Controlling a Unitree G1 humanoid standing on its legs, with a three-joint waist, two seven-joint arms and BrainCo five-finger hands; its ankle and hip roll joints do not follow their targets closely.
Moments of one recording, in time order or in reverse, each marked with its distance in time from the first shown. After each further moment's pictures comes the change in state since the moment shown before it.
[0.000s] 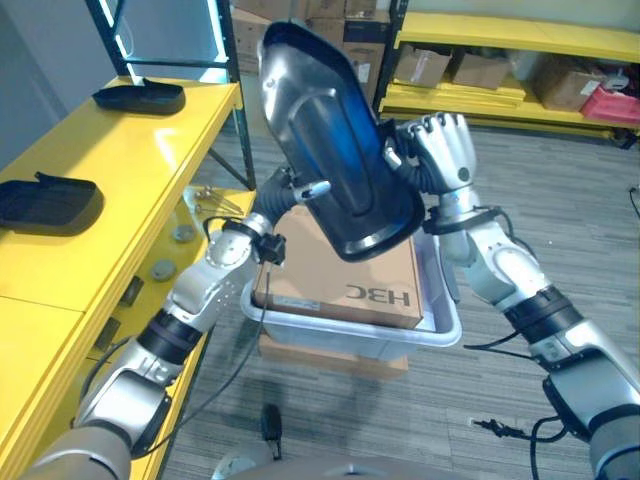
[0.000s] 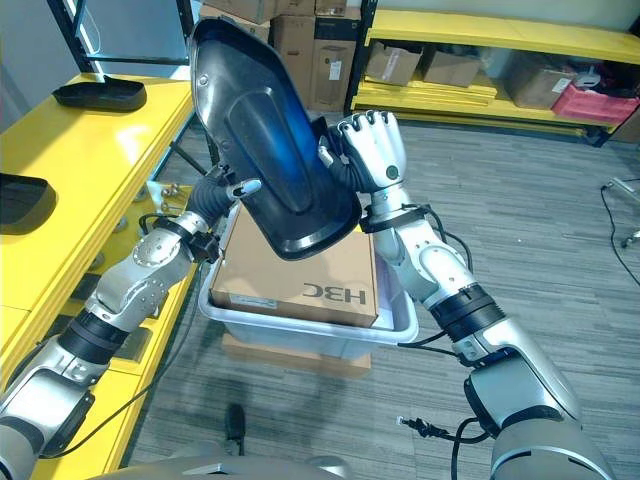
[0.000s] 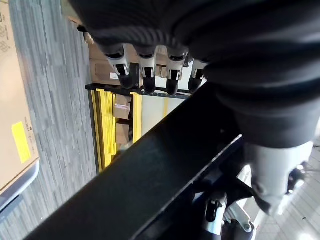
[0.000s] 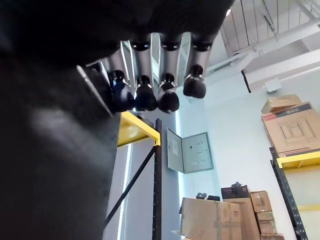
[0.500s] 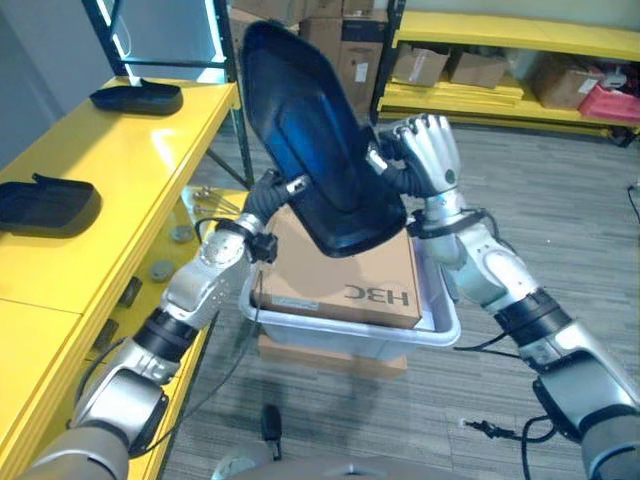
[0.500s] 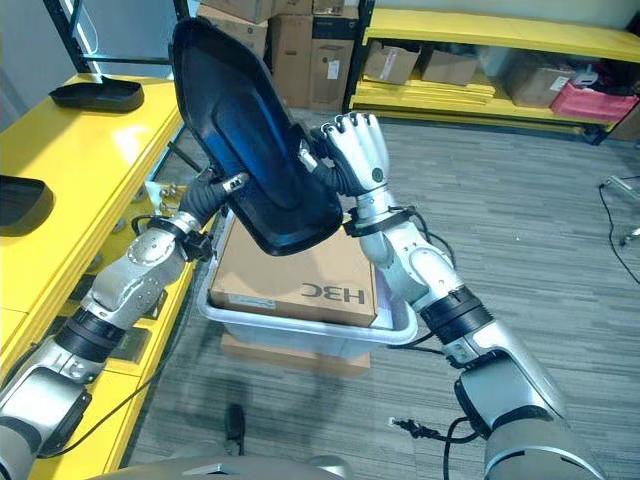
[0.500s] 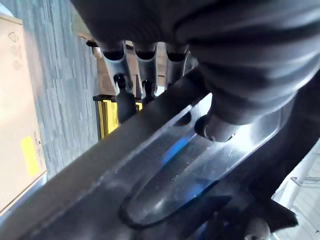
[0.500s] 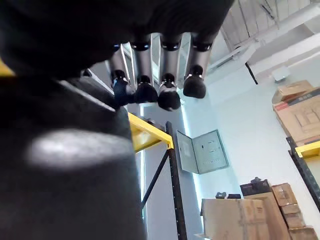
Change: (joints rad) left arm 0.000 0.006 0.034 0.046 -0.044 0.002 -0.006; right arm 0.018 0.079 -0.006 -0.053 0.050 -0.067 0.006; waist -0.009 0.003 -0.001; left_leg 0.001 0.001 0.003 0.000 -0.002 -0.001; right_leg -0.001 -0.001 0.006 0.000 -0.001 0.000
